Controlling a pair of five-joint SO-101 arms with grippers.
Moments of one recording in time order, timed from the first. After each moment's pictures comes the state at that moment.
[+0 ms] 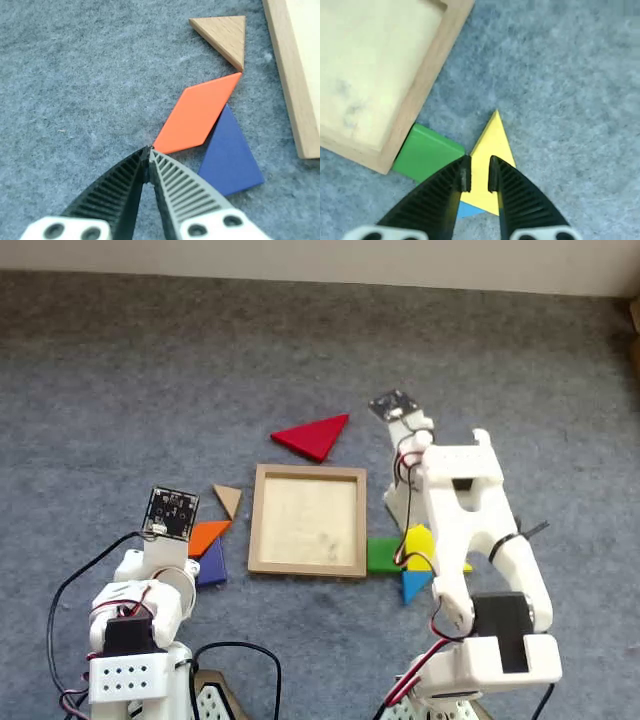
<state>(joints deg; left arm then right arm) -12.0 -92.1 96.0 58.8 -11.2 -9.4 -1.4 25.2 69.0 28.5</state>
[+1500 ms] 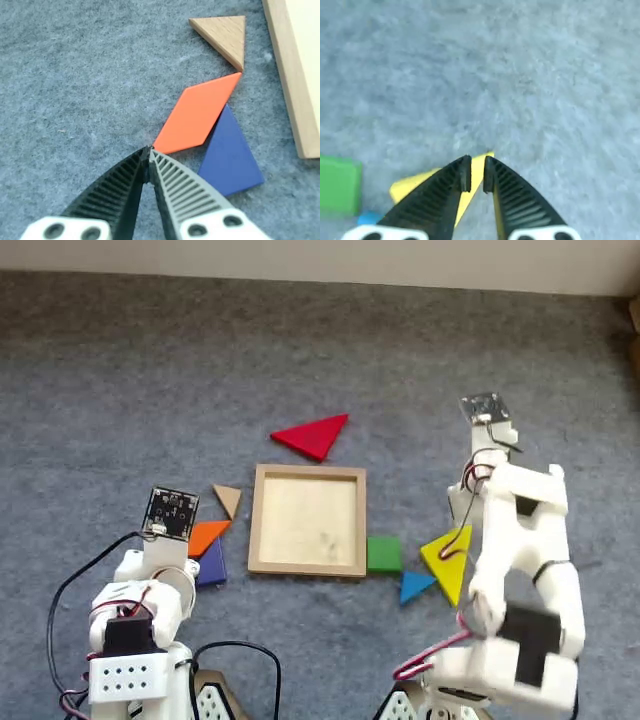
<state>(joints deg) -12.0 -92.1 96.0 58.8 -11.2 10.5 -6.8 31.3 58.0 28.8</state>
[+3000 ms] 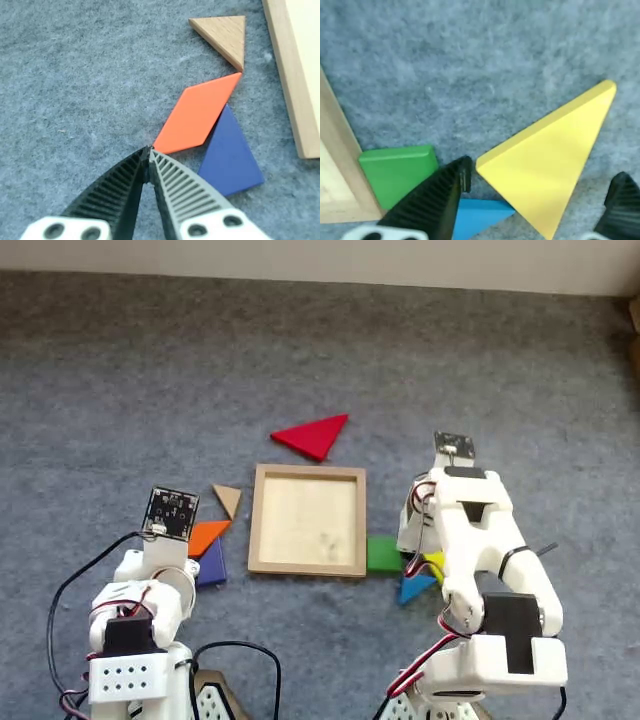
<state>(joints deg) -12.0 -92.1 96.0 58.8 -11.2 -2.2 -0.6 39.8 60.3 -4.0</state>
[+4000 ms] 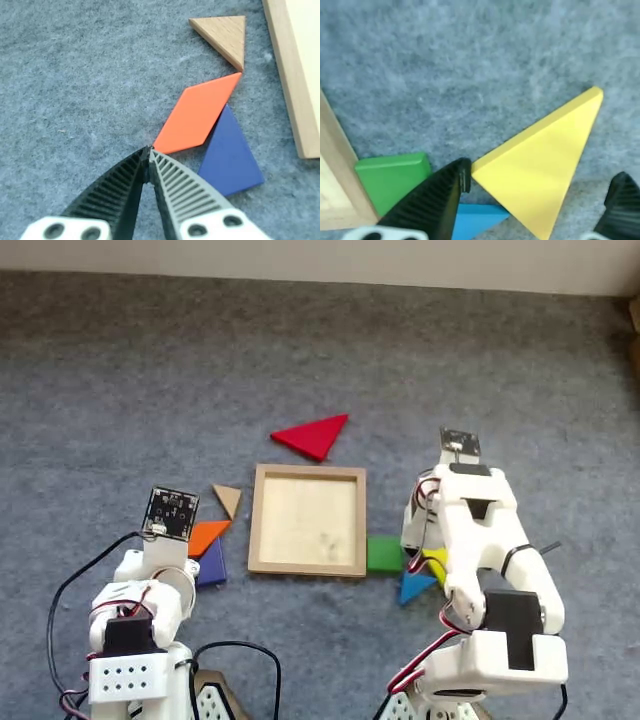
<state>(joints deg) -12.0 -92.1 96.0 58.8 -11.2 -0.8 -0.3 38.3 60.4 -4.2</state>
